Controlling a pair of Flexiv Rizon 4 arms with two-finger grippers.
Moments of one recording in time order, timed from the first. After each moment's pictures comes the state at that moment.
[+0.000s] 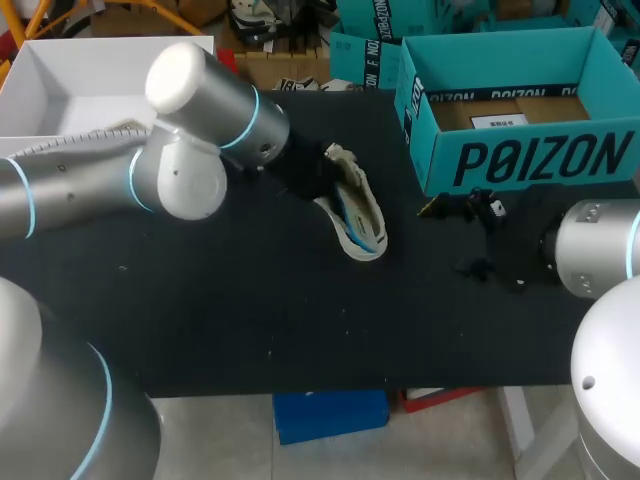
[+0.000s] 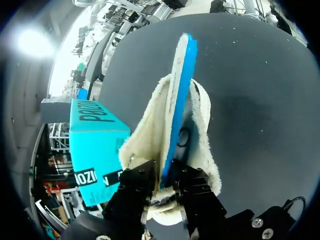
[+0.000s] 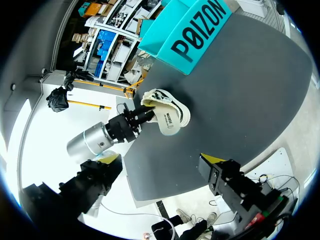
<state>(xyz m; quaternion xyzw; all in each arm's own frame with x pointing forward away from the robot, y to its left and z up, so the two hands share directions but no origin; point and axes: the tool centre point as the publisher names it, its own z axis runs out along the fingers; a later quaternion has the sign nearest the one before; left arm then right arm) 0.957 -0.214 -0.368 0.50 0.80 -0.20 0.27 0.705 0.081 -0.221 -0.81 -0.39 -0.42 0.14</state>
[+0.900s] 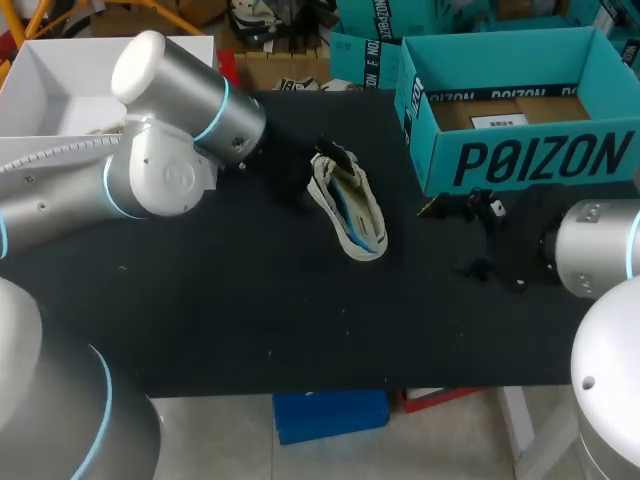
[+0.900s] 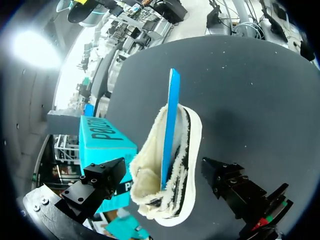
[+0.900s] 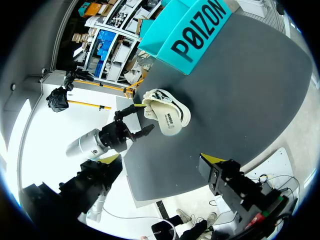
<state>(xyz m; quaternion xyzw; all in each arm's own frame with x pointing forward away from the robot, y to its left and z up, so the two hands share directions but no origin) 0.923 -0.199 -0.341 0.52 0.78 -0.25 0.26 0.705 0.081 -0.221 -0.81 -0.39 -0.42 0.14</state>
